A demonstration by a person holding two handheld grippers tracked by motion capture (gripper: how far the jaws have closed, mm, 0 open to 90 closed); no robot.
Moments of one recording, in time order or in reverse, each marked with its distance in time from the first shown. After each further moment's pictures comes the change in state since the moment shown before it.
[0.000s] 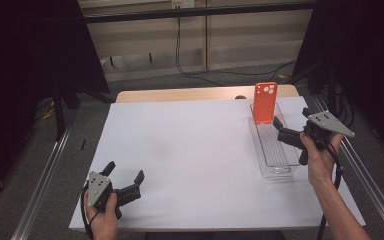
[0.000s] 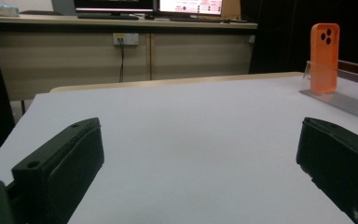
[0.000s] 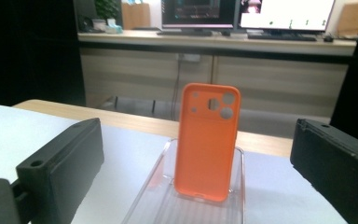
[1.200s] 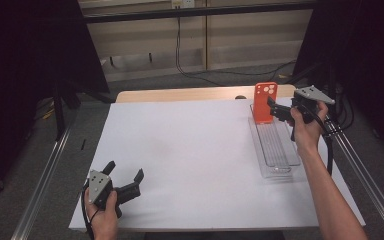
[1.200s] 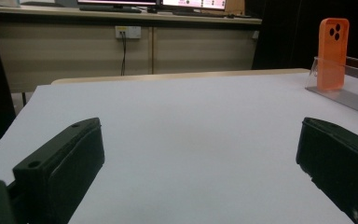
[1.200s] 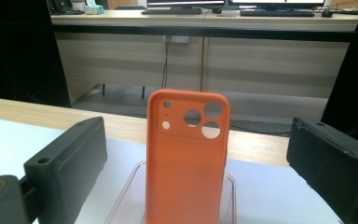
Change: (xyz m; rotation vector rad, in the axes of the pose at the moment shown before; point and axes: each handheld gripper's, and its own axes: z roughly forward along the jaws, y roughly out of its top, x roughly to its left) left arm 0.007 -0.003 0.004 0.018 0.015 -0.015; right arm -0.025 0.011 0.083 0.100 -0.052 0.026
